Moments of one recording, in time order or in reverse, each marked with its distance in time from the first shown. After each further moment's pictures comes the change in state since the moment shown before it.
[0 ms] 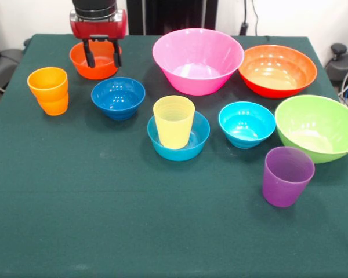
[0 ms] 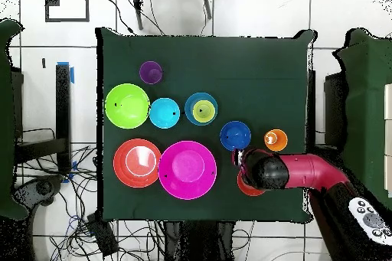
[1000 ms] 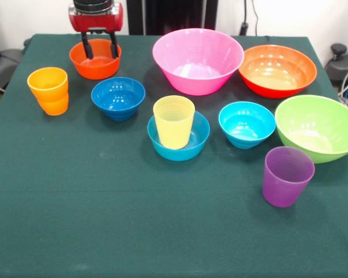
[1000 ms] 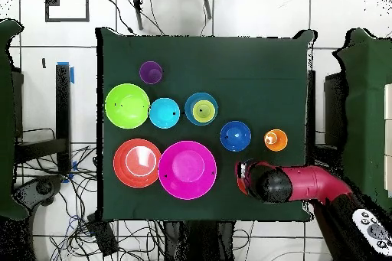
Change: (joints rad) arm -0.056 -0.002 0.007 0.058 -0.086 0.000 0.000
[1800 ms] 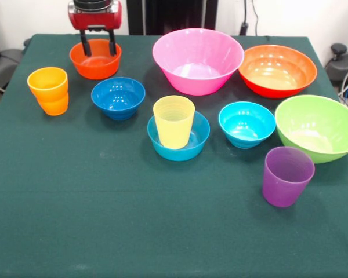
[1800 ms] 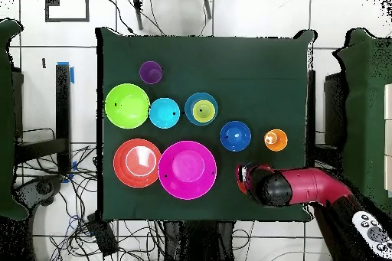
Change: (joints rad) arm -0.006 -0.012 0.001 0.017 -0.035 0.000 0.000
